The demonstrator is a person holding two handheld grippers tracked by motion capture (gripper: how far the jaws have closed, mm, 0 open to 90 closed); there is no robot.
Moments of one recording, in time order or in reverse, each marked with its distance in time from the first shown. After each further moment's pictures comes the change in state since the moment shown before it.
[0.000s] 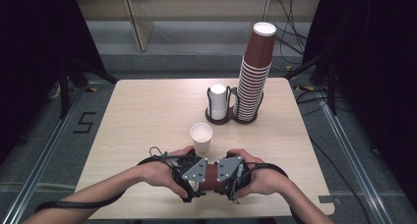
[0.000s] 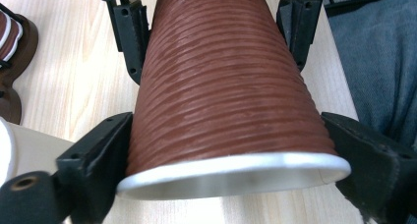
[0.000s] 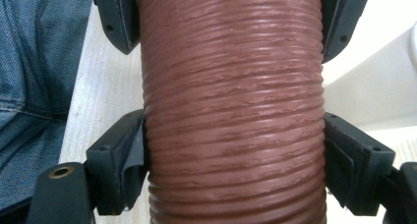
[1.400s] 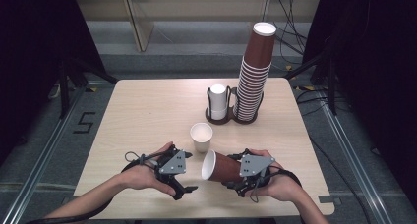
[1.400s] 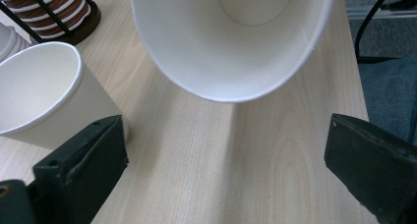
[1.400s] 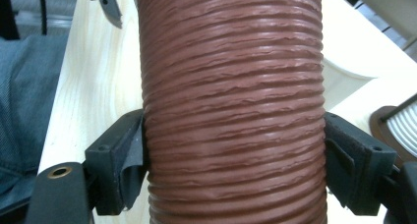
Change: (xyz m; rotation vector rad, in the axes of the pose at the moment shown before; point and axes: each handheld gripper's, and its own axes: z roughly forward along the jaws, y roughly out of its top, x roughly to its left) left arm -0.001 -0.041 -0.020 -0.177 0.117 -0.221; right arm 0.000 -0.046 -0.021 -0.289 -0.147 0.119
